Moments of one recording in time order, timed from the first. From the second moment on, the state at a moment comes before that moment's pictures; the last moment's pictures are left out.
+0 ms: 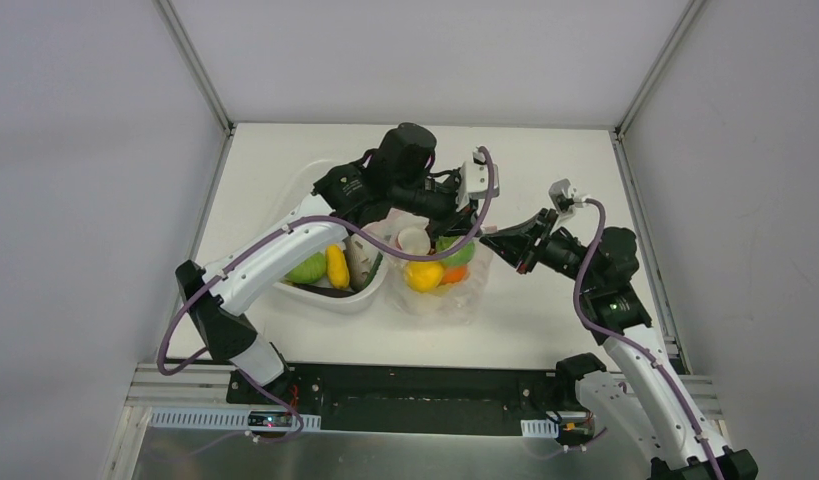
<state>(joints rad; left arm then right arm) -0.90 1.59 1.73 -0.63 0.60 0.32 0.31 0.69 0.61 0.13 -0.75 0.46</state>
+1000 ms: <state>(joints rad) -0.92 1.73 2.05 -0.99 0.63 0.44 0.30 0.77 0.72 0.06 -0.95 0.25</state>
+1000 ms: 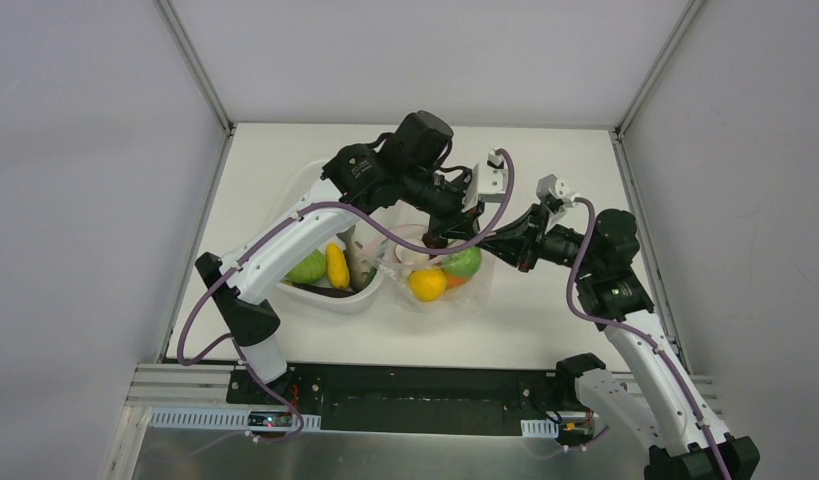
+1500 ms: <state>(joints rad) -0.94 1.71 2.01 -0.97 0.55 0.44 0.30 0.69 0.68 0.03 -0.86 0.23</state>
